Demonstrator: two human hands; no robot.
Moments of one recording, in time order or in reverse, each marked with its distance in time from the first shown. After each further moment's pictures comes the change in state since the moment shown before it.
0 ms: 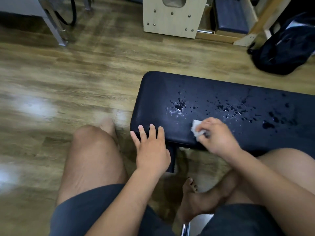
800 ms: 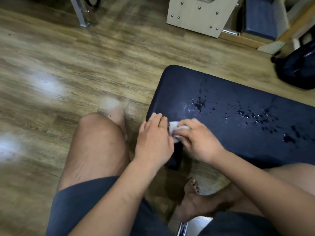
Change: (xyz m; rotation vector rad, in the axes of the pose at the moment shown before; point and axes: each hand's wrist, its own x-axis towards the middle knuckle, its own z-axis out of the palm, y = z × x) left_hand -0.001 -0.037 -0.015 -0.290 0.183 0.019; right_hand 0.016 -0.072 0.034 -0.127 -0.148 -0.484
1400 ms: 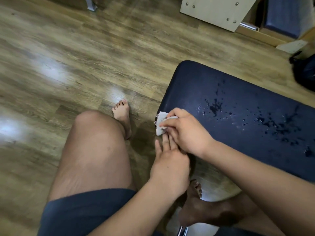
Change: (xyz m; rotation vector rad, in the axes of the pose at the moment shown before) left_hand -0.018 0.016 0.016 0.254 -0.420 0.006; right_hand 0.065 -0.038 0.010 0.184 -0.058 -0.049
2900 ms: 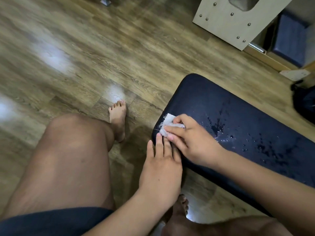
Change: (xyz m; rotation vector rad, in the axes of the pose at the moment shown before) left_hand 0.015 -0.010 -0.009 0.050 0.181 -0.046; right_hand 0.021 0.039 -0.022 -0.185 -0.093 -0.238
